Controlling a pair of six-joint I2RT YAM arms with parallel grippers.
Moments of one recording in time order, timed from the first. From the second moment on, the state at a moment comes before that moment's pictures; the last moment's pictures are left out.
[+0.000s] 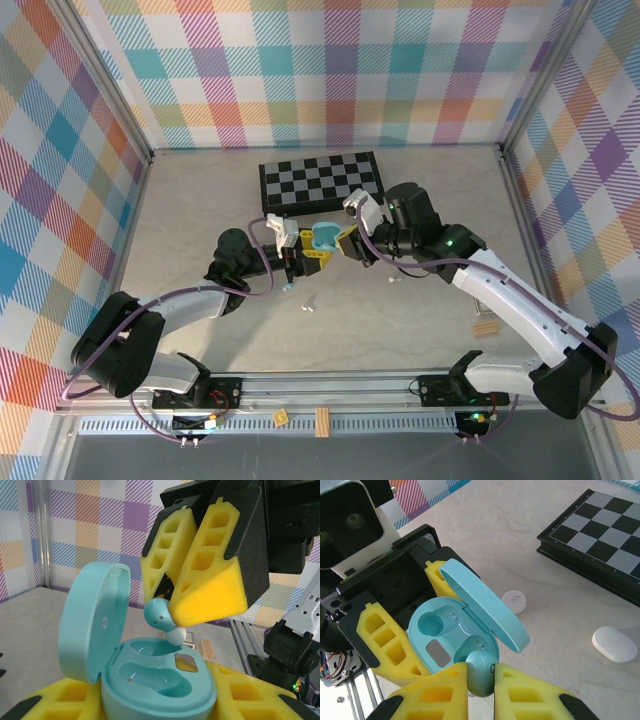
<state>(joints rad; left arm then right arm) -0.54 1.37 0.55 0.93 0.83 -0.21 0.70 1.22 1.18 -0.57 -0.36 0.00</state>
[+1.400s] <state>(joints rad) -0.53 1.38 0.55 1.00 0.84 -0.21 0.71 1.19 1.17 -0.52 -0.37 0.00</state>
